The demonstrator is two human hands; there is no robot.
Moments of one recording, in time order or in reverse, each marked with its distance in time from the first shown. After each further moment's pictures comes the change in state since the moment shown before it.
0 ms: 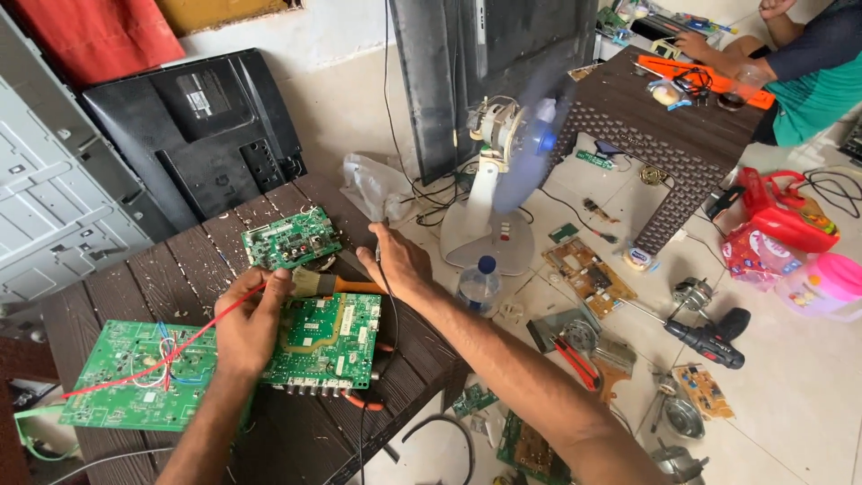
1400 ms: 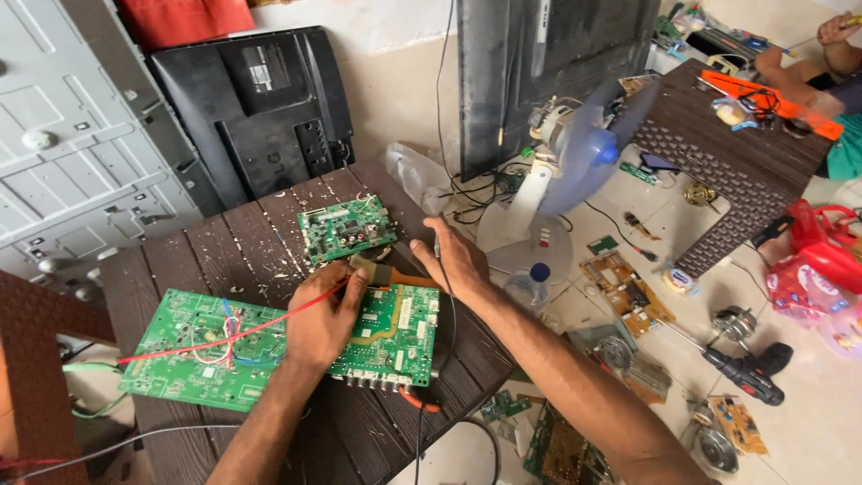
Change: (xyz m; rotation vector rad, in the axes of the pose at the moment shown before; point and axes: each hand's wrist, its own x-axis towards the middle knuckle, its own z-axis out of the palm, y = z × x) left_hand -0.005 0.014 0.001 0.369 -0.094 0.059; right_hand 0.001 -0.005 -0.003 -0.034 -0.037 0.060
